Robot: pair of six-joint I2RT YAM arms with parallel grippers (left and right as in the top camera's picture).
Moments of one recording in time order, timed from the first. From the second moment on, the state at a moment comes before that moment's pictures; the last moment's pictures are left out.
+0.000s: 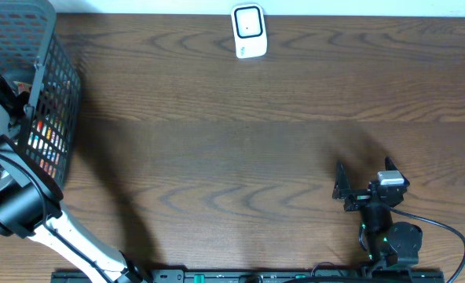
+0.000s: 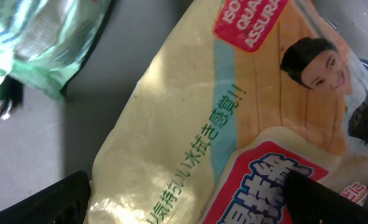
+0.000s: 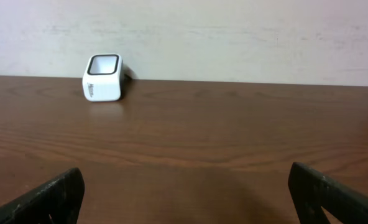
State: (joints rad) left arm 0.66 2.15 1.64 -0.67 0.16 -0.07; right arm 0.02 0.01 0.01 -0.07 -0.07 0.00
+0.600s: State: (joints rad) left arm 0.67 2.19 1.70 -0.75 0.23 -0.05; right arm 0.02 0.01 0.01 -0.07 -0.07 0.00
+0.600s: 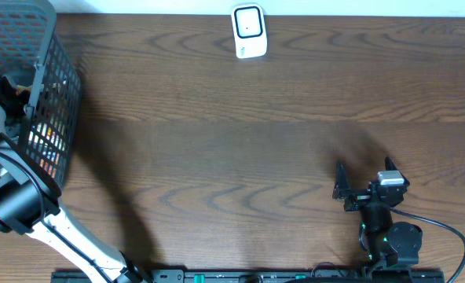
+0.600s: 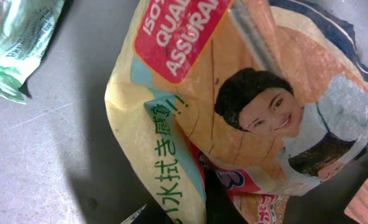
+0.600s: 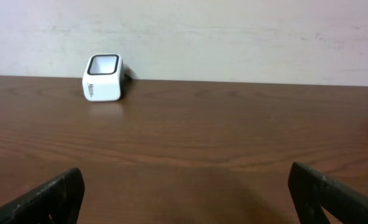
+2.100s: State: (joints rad) left arm -0.40 1.76 1.69 -0.81 0.14 -1.01; right arm 0.02 0.01 0.01 -0.07 -0.07 0.00
